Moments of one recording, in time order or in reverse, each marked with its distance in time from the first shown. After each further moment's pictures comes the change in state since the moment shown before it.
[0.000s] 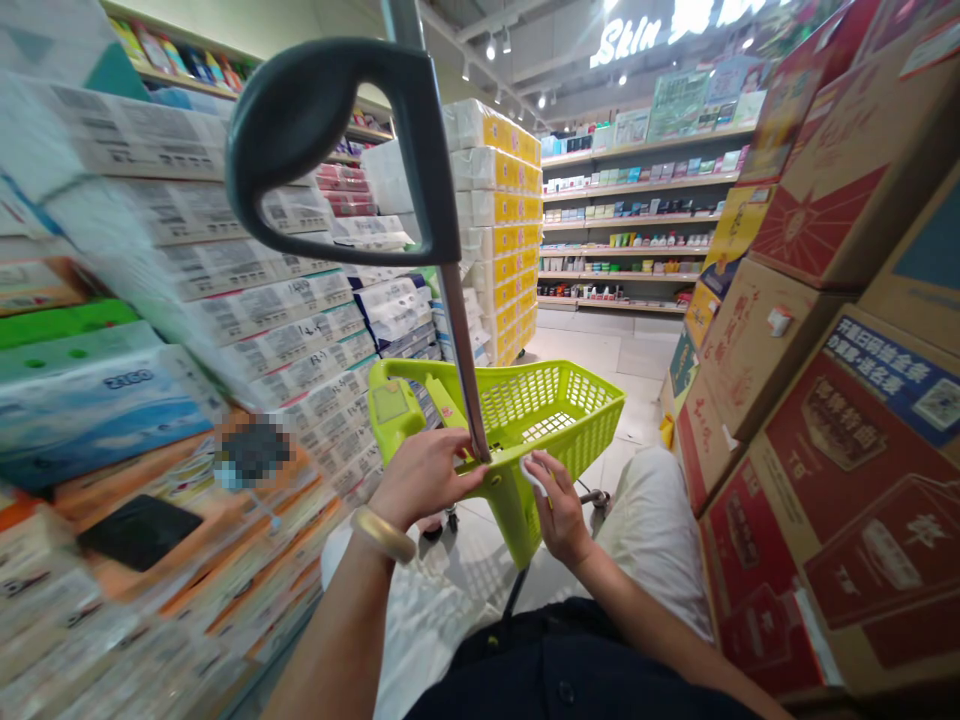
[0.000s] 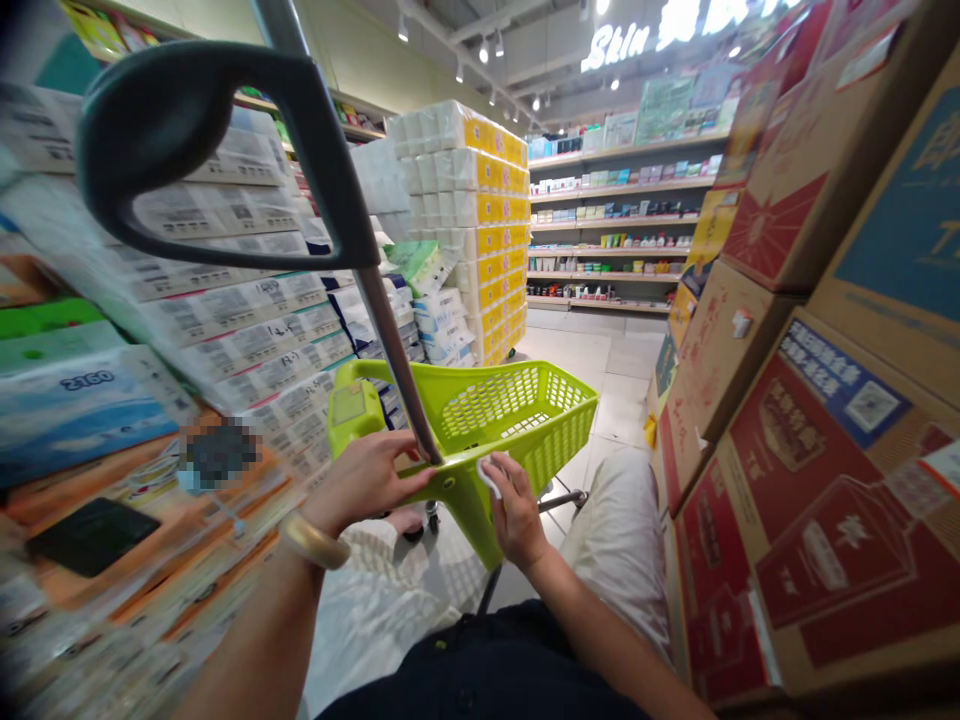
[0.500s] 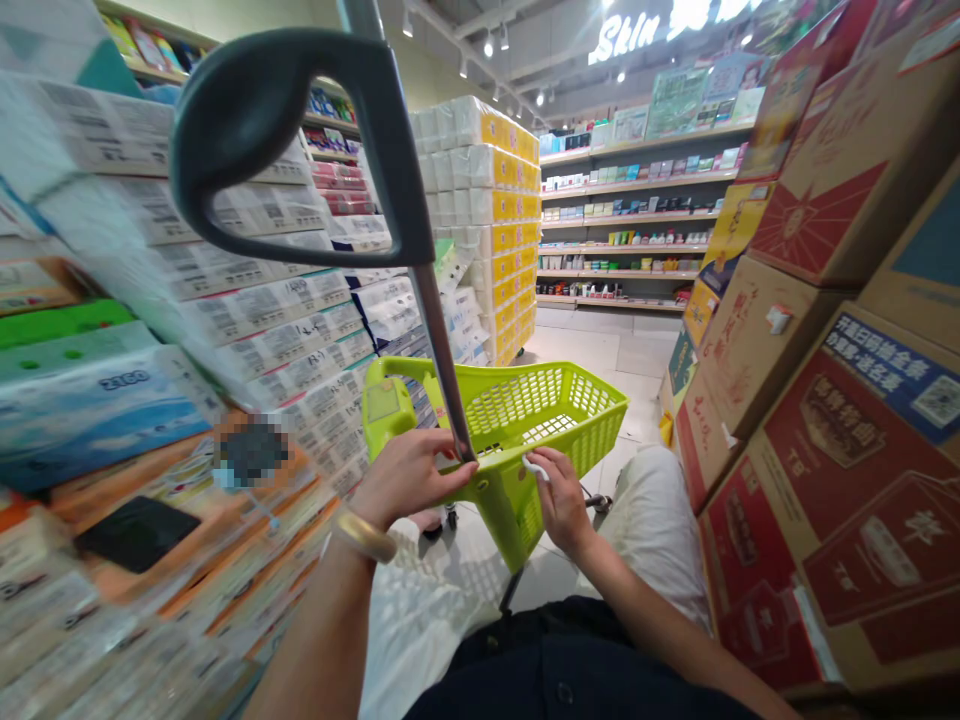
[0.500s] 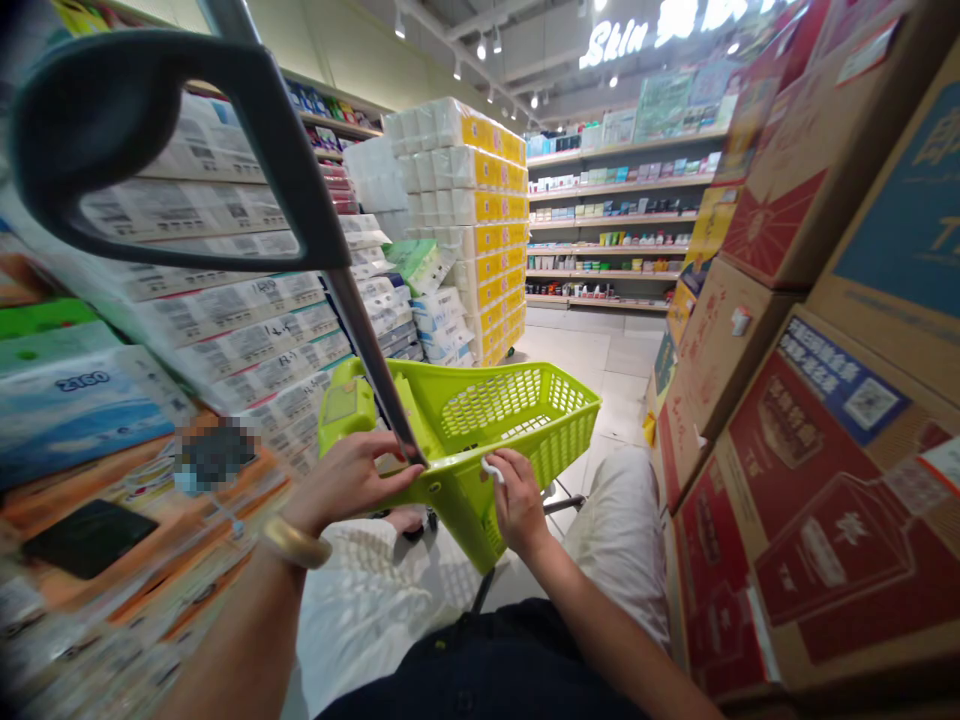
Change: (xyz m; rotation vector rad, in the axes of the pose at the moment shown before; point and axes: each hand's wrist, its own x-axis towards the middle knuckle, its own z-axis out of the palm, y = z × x) left_hand -0.004 -0.018 0.000 -0.081 0.062 0.035; right_hand 0.012 0.008 -0.003 -0.023 -0.005 0.087
